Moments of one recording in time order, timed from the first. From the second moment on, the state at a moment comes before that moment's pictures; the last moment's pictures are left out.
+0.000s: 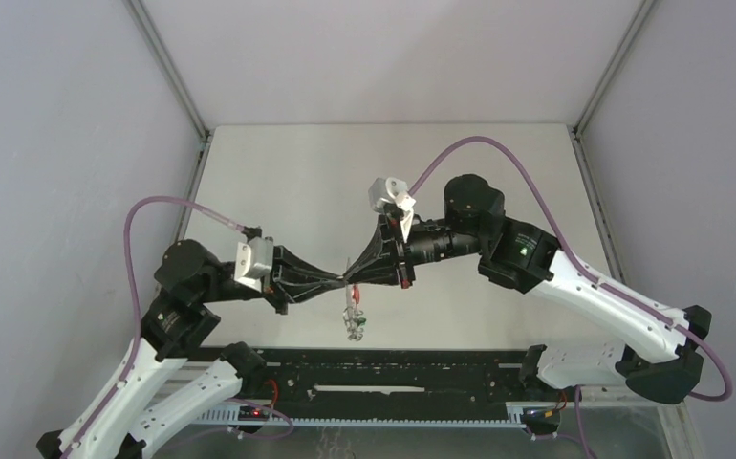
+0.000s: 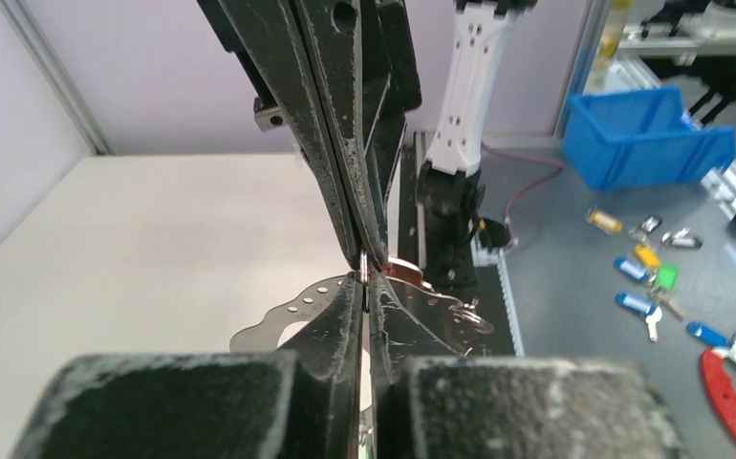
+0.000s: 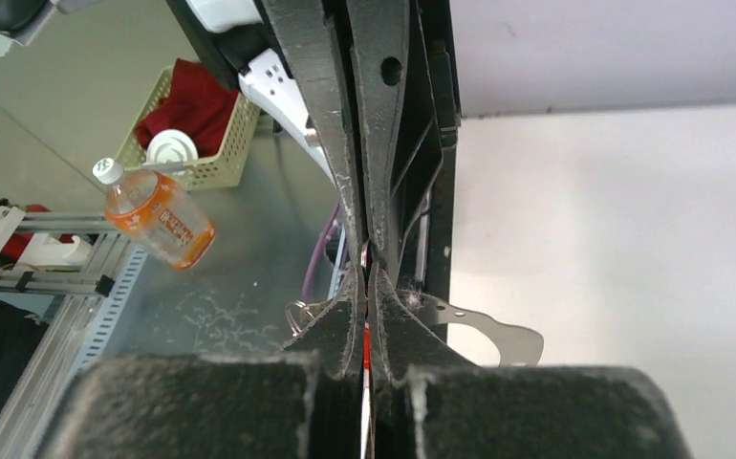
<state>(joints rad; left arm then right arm) -0.66 0.57 0.91 -0.17 0.84 -0.08 1.04 1.21 1.38 -0.26 -0.69 0.12</state>
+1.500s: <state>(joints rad) -0.66 0.59 0.95 -0.44 0.86 0.18 0.92 1.10 1.24 -0.40 -0.57 0.27</state>
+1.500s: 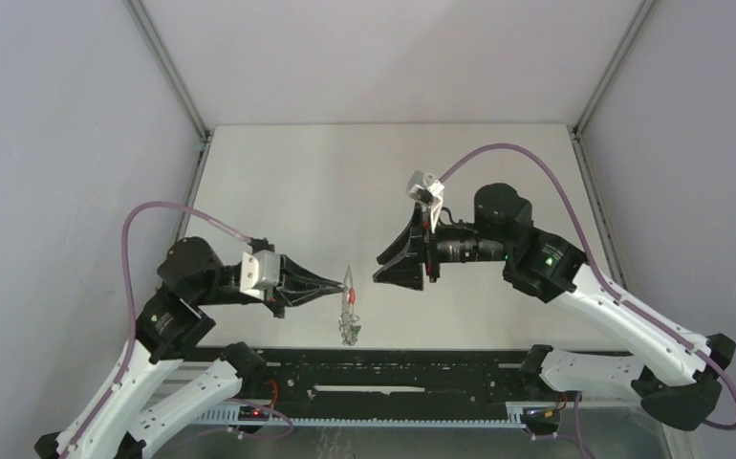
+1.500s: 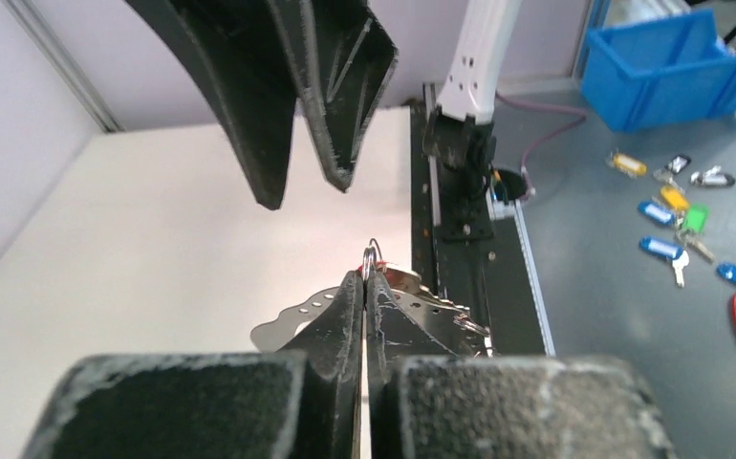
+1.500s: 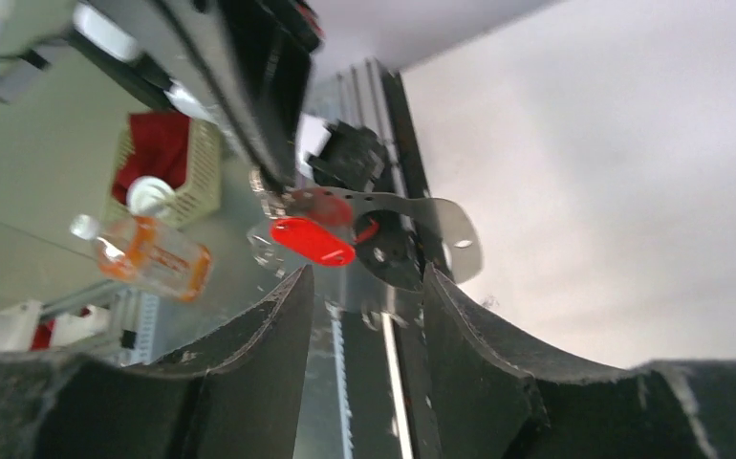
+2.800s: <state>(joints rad) -0.66 0.58 0.87 -0.06 0.76 -0.15 0.94 1.11 1.16 -0.03 -0.76 0.50</state>
